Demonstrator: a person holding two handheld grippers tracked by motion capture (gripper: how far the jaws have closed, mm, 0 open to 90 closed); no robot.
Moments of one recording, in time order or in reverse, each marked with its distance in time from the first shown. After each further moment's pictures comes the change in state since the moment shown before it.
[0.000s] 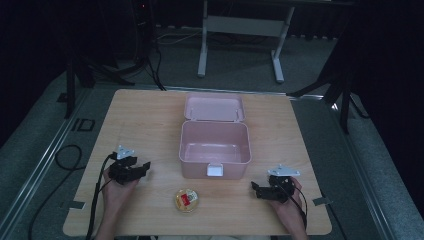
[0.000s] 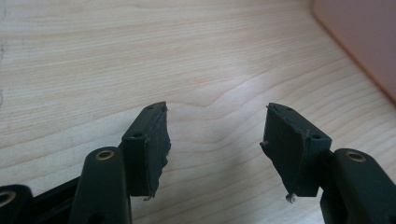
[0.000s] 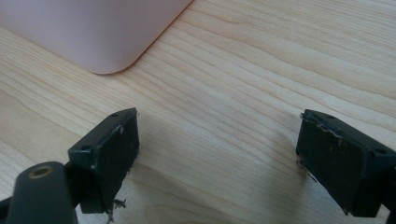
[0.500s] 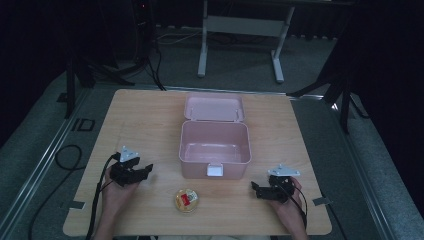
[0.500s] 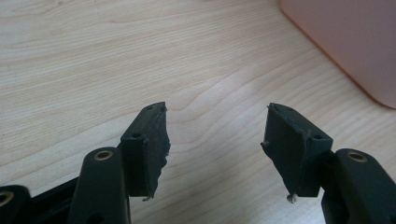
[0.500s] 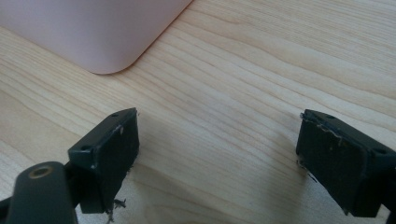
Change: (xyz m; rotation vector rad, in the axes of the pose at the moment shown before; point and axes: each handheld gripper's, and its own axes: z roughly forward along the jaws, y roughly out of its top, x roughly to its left) left arm -0.011 0.004 -0.010 0.003 -0.026 0.103; right arm 0.000 0.000 0.000 0.000 0.000 0.000
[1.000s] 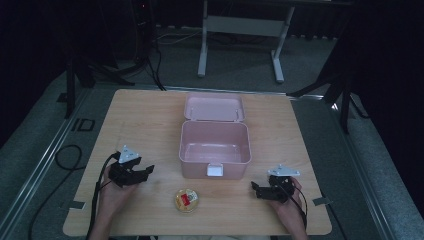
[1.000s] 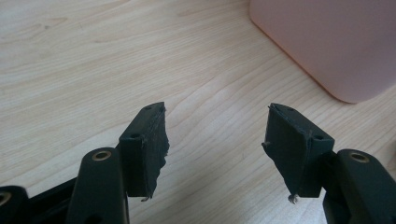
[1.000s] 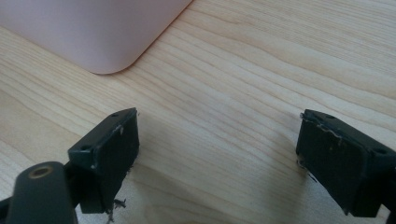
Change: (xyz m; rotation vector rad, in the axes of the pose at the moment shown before) left arm -0.008 0.011 -0.018 -0.005 -0.048 0.058; right arm 0.000 0.000 0.000 -0.001 0.000 -0.001
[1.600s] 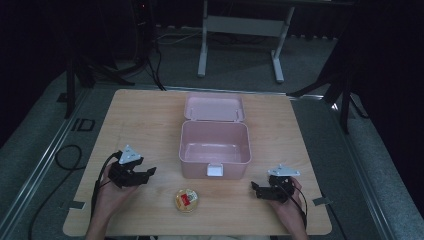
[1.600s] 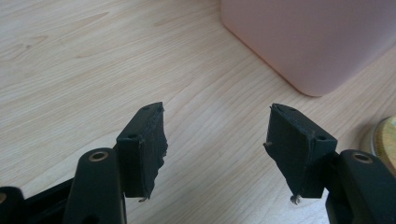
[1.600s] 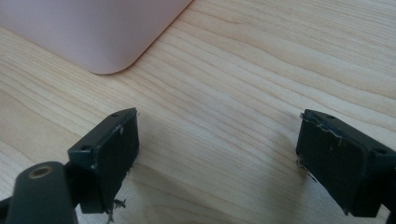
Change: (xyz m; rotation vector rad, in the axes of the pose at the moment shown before) left arm -0.009 0.009 -0.009 0.018 -0.045 0.077; right arm 0.000 0.000 0.000 0.000 0.000 0.000
